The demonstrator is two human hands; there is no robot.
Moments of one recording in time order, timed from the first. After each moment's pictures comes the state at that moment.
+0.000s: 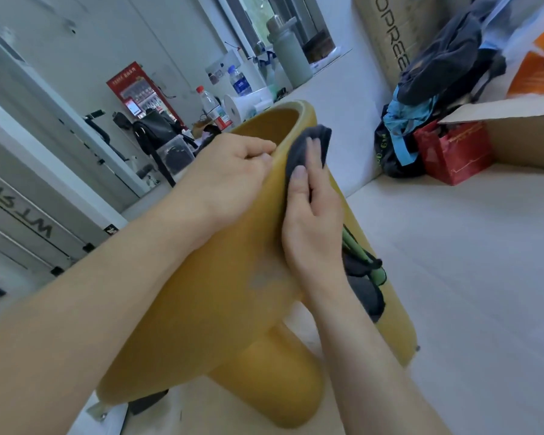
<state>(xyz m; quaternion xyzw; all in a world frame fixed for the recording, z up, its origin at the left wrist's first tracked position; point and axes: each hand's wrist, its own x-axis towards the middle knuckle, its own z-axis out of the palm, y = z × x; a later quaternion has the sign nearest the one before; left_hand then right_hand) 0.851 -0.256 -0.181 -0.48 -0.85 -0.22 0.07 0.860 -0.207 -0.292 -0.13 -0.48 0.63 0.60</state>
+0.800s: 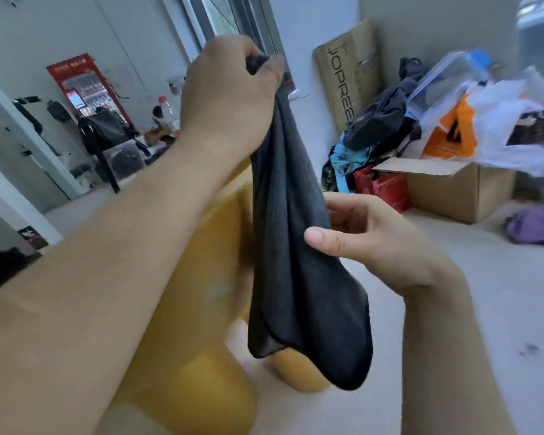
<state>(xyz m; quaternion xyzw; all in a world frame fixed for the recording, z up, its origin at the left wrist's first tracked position) 0.878 -0.196 -0.140 -0.52 -0.71 -0.36 0.32 0.992 -0.137 -0.299 0.02 -0.68 0.66 0.32</state>
